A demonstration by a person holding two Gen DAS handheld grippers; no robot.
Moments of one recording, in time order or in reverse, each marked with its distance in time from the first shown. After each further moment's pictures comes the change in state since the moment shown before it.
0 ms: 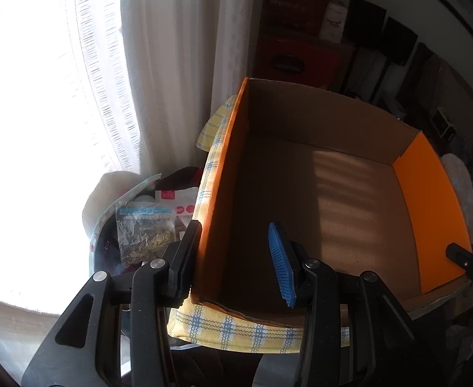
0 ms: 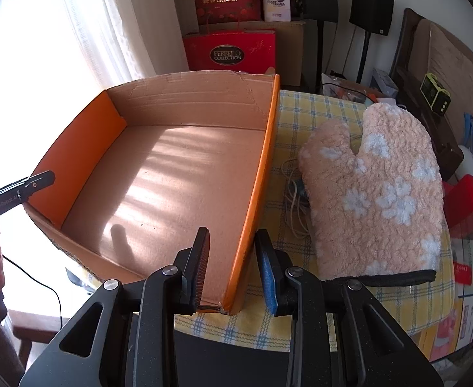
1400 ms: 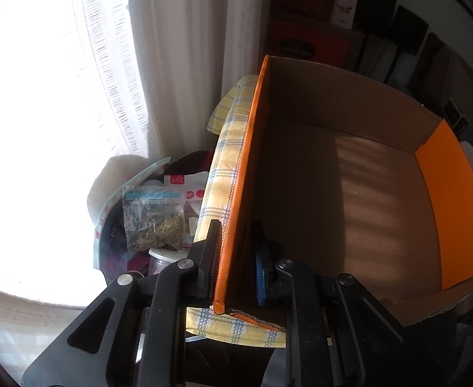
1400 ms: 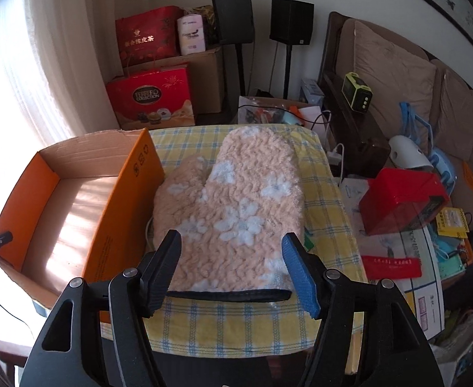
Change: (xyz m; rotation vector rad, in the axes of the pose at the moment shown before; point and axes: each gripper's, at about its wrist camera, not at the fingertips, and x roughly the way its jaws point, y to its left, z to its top) left arm 0.019 0.015 -0.002 -0.009 0.051 0.046; right arm -0.057 -0.117 0.005 0.145 -0.115 -0.227
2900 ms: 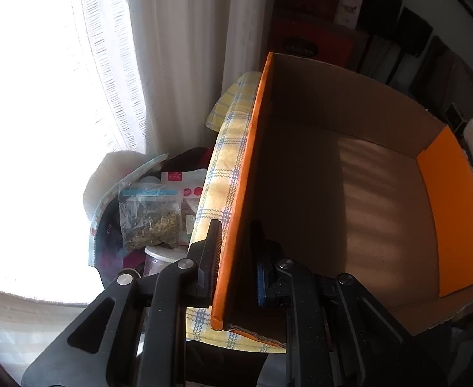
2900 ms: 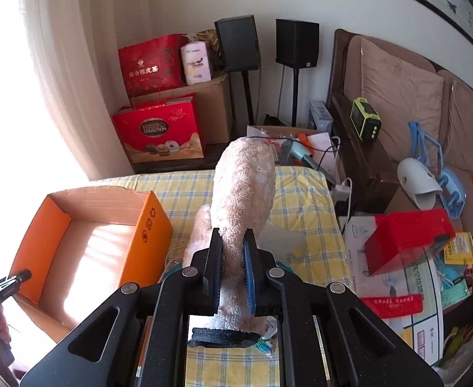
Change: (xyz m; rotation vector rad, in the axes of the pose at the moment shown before) left arm 0.003 0.007 -0.001 -0.021 0.012 -0.010; right arm -0.013 0.001 0.068 0.006 -0.087 0.078
